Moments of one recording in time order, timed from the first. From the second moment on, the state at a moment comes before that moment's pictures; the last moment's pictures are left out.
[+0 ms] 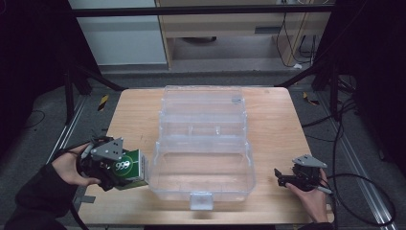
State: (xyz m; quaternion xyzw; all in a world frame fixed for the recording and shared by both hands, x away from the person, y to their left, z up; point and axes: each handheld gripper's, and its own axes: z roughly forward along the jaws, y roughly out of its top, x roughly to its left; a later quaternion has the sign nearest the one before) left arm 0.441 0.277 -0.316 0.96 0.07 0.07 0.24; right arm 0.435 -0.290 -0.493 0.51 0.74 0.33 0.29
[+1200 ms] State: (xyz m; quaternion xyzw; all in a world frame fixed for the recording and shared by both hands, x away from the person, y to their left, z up) left arm 0.466 0.201 -0.313 0.97 0.01 0.07 0.25; right arm 0.435 -0.290 -0.493 0.51 0.74 0.34 0.28
